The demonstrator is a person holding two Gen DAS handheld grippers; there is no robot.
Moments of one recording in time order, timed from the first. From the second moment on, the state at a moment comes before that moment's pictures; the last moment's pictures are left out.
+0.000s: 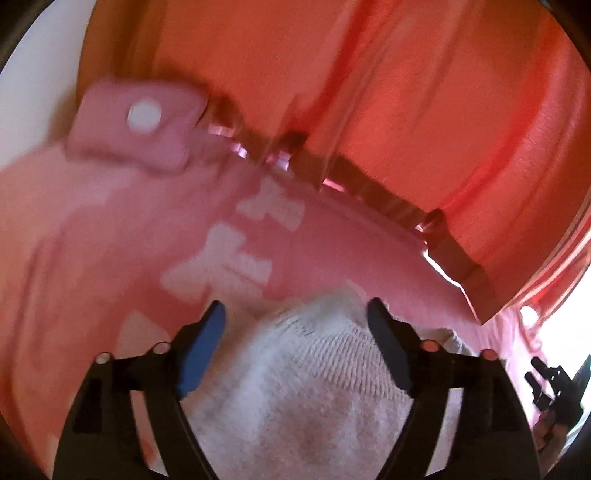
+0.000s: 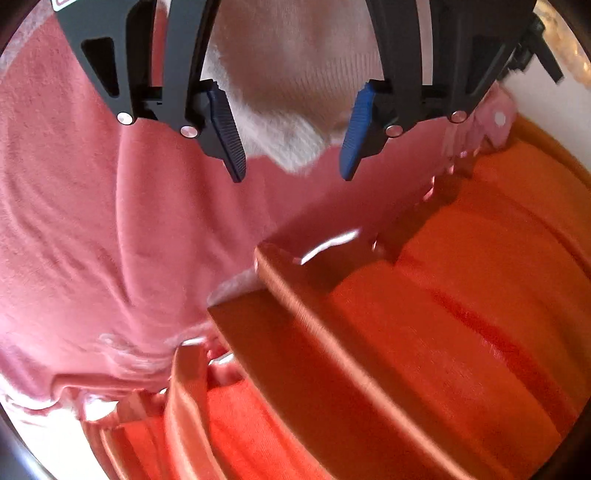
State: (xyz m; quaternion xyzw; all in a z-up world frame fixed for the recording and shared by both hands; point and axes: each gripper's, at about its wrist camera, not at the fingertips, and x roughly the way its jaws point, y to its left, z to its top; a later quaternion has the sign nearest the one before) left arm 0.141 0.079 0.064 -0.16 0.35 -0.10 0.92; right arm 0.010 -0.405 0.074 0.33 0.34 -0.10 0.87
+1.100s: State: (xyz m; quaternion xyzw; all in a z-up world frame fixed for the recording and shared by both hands) left arm 0.172 0.060 0.034 -0.08 0.43 -0.04 0.90; right arm 0.040 -0.385 0.084 0.25 0.38 -0.20 0.87
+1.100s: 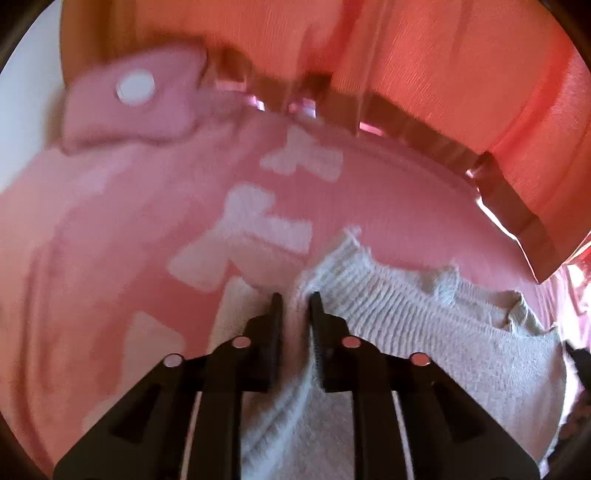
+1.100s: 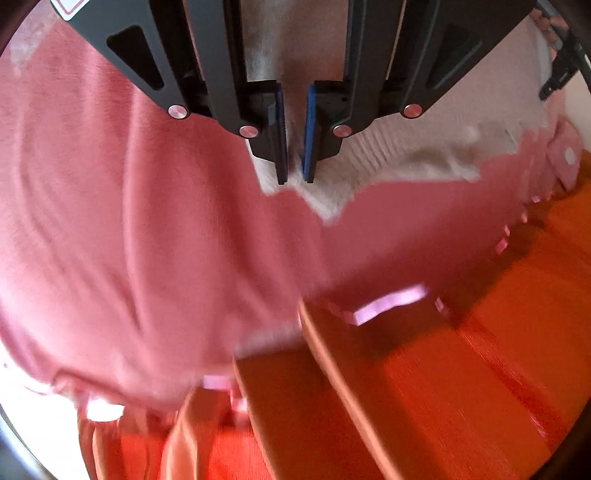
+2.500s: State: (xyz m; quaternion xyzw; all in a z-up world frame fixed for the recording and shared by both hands) left arm 0.197 0.060 0.013 -0.10 0.46 -0.05 0.88; right arm 0.088 -0.371 0.037 0.21 0.47 -0.16 0.84
